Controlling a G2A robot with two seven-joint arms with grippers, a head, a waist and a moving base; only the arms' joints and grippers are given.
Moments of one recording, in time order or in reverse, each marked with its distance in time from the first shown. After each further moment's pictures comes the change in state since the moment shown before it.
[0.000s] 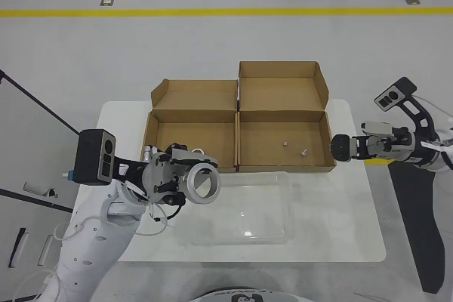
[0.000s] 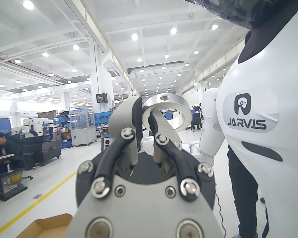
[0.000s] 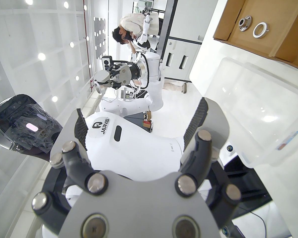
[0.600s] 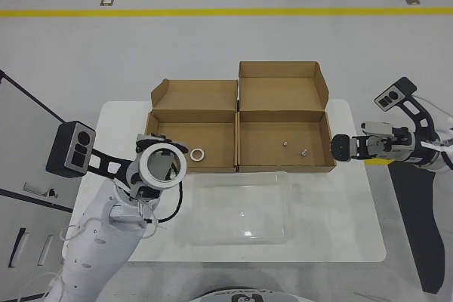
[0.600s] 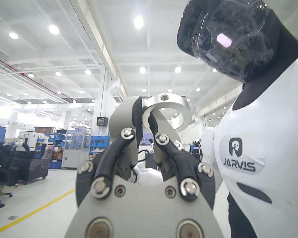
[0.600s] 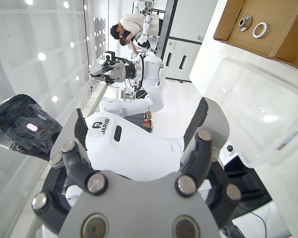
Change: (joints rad) left arm 0.022 -0.020 0.031 -0.022 -0.189 0.054 0.097; right arm 0.000 0.000 0.000 0.000 0.000 0.000 0.000
